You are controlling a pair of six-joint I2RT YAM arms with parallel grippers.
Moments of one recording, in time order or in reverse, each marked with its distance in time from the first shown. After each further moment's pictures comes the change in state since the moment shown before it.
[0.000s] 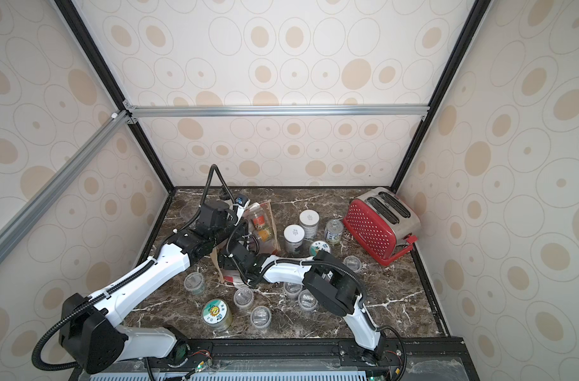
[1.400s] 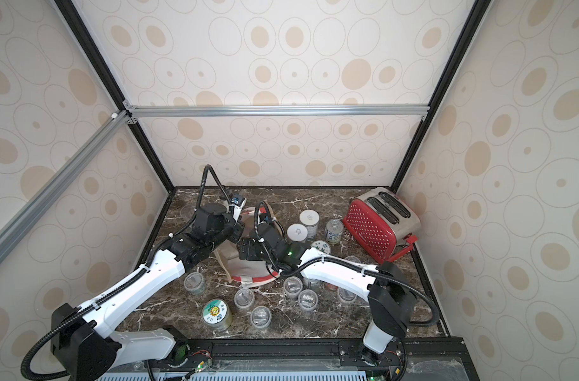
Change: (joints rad) left arm -0.029 -0.053 -0.013 0.012 -0.095 -0.042; right arm -0.083 -0.492 -0.183 -0.268 -0.105 -0.125
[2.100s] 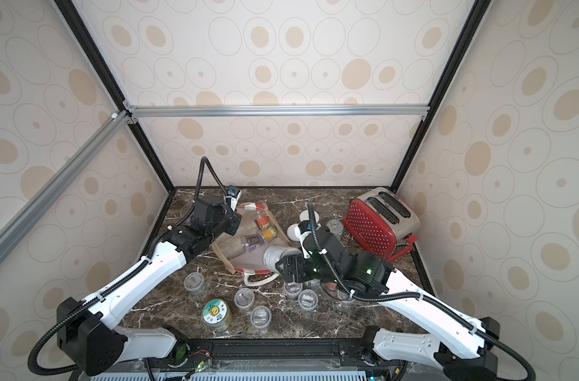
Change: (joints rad) left arm 0.068 0.053 0.077 -0.031 -0.011 0.000; right arm -0.001 -0.572 -0.034 -0.668 -0.078 -0.107
